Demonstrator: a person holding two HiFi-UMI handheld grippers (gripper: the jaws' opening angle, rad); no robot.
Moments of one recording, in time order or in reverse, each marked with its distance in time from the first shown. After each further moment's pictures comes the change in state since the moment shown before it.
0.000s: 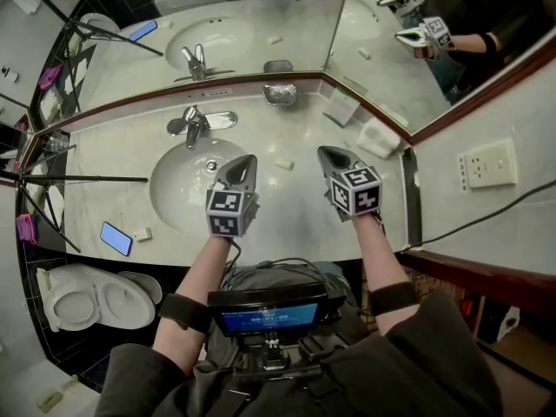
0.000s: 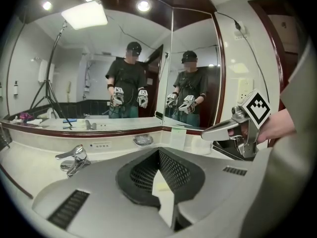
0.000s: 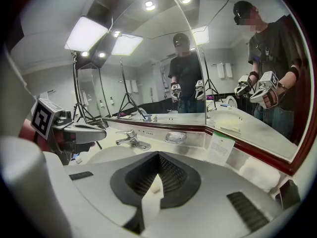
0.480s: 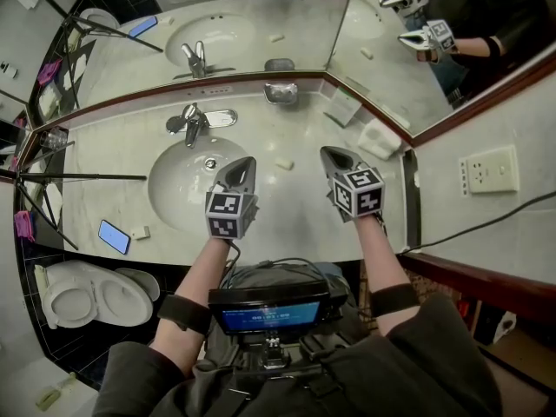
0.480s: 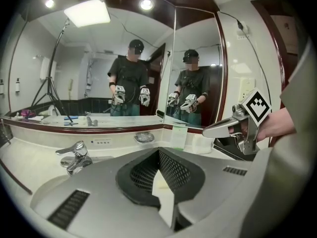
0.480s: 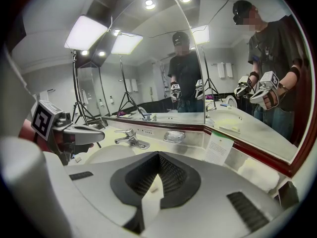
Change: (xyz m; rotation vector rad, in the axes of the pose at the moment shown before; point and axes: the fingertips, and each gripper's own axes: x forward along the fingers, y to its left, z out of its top) left arm 0.002 0.004 -0.010 -0.019 0.011 0.009; right arm 0.001 -0.006 -0.002 -0.006 0.012 -0.004
